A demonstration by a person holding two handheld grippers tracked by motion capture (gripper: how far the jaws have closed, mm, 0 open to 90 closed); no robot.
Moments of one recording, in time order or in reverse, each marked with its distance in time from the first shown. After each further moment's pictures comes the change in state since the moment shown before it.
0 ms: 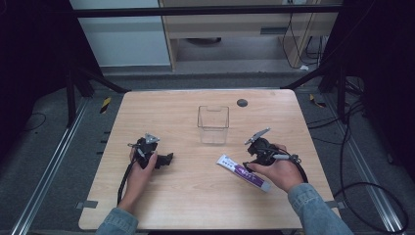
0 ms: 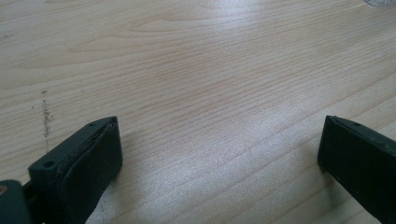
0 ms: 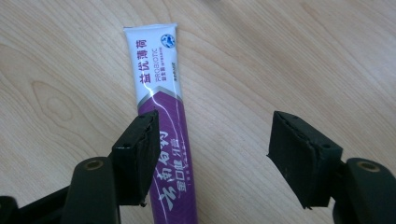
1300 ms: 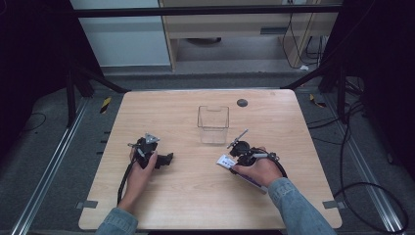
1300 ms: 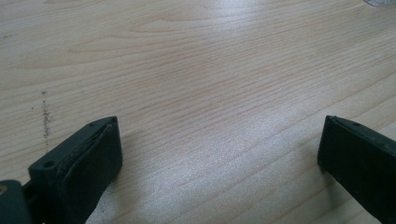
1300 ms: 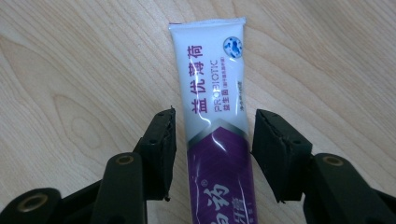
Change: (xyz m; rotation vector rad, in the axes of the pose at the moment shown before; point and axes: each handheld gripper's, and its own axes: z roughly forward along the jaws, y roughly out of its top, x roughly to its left) left arm 0.000 0.000 0.000 0.000 -0.001 0.000; right arm 0.022 0.023 0.053 0.119 0.141 -0.017
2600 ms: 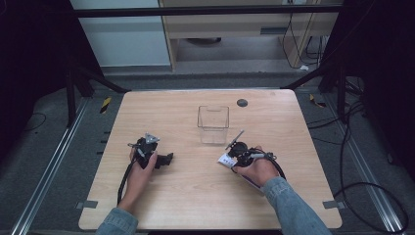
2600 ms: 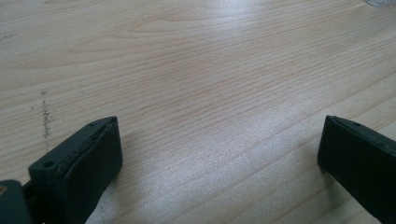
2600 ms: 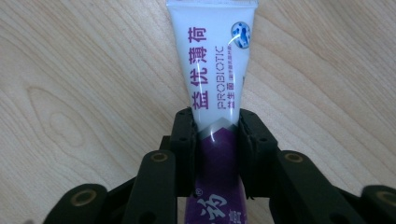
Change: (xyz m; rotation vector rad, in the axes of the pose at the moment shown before) left arm 0.000 0.000 0.000 0.000 0.000 0.001; right arm 0.001 0.003 0.009 0.065 -0.030 -0.003
